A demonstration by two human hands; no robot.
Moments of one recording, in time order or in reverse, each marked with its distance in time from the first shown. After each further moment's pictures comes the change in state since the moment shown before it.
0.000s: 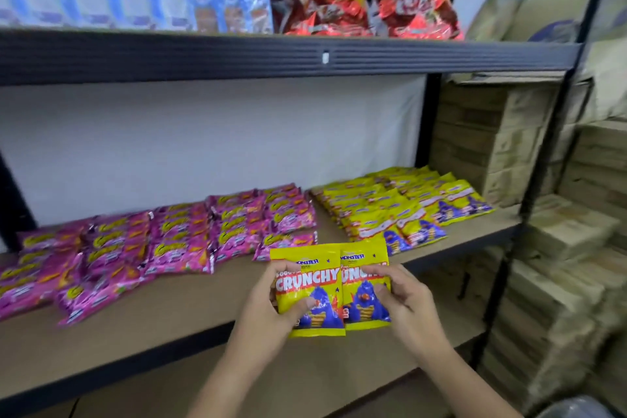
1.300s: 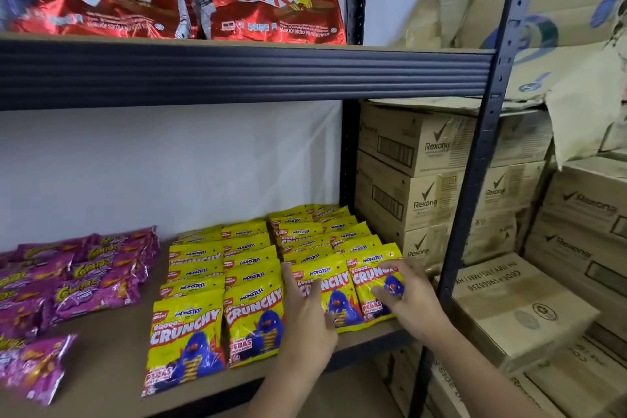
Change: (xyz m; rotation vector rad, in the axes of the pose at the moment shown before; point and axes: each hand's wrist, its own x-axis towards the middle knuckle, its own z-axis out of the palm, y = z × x) left_hand 0.256 0.026 0.425 0.737 0.098 -0.052; right_hand 0.283 0.140 -0.370 -0.598 -0.113 0.166
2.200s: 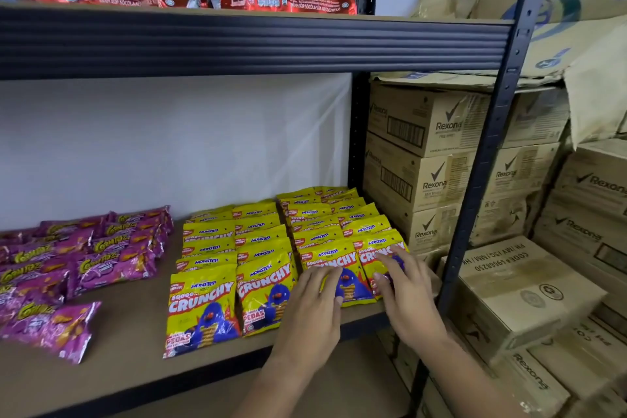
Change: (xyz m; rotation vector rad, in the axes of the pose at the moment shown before) left_hand -0.024 -0.030 -0.002 0.140 0.091 0.360; right_hand -0.034 0.000 0.035 -0.307 0.206 -0.258
